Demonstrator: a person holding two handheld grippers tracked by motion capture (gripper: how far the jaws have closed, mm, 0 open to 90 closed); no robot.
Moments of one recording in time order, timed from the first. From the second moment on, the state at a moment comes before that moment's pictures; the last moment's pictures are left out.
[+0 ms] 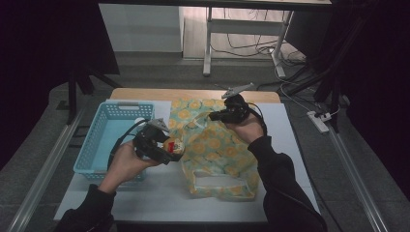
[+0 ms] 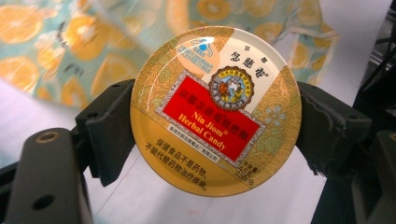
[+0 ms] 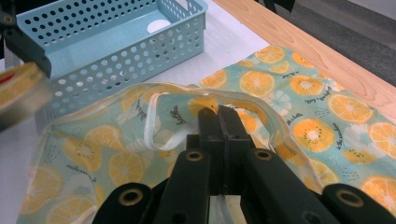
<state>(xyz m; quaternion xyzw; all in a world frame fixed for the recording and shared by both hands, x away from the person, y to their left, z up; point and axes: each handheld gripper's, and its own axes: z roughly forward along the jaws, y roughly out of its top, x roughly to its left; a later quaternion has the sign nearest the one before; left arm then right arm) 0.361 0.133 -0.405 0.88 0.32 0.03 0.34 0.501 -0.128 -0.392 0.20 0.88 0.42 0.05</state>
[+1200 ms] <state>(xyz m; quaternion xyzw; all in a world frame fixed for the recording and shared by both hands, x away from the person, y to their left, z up) 0.425 0.032 -0.457 0.90 0.28 0.06 0.32 0.503 -0.128 -0.401 0.21 0.88 0.41 0.06</state>
